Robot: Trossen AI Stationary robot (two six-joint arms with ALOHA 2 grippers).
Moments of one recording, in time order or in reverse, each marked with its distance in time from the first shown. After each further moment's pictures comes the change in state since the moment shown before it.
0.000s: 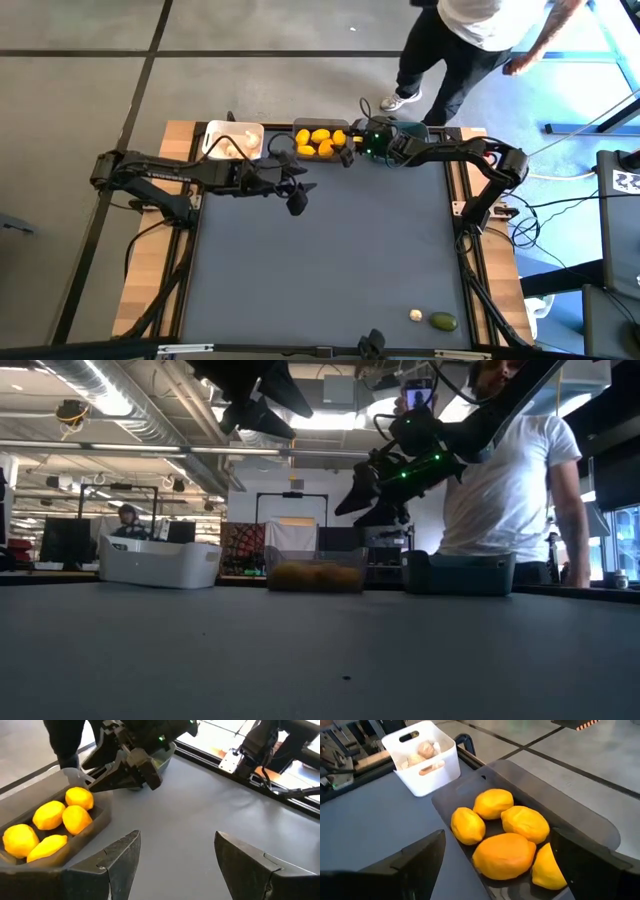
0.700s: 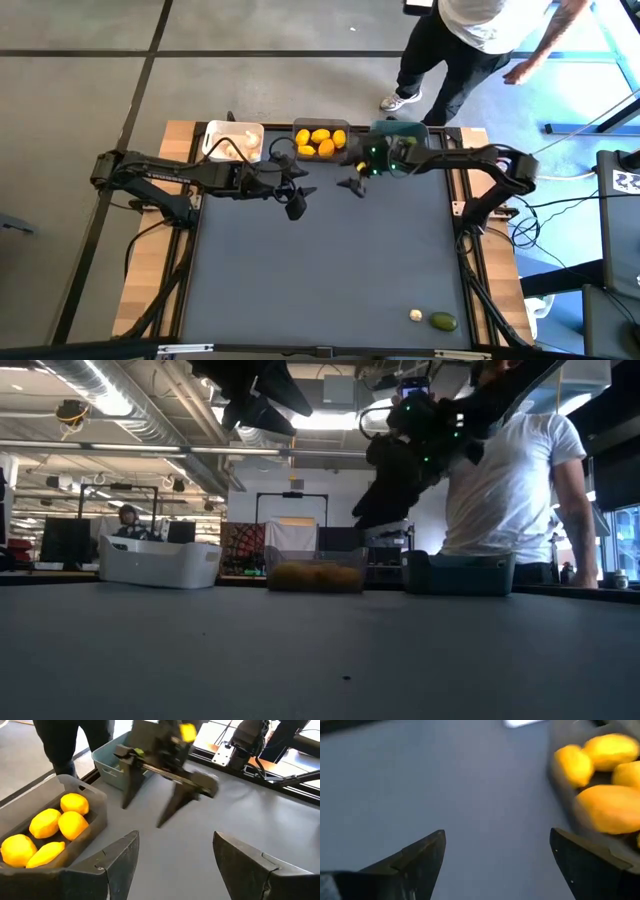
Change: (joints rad) left arm -0.024 0.000 0.000 -0.002 -0.002 0.070; right arm 0.121 -0.100 0.000 -0.345 -0.265 -0.214
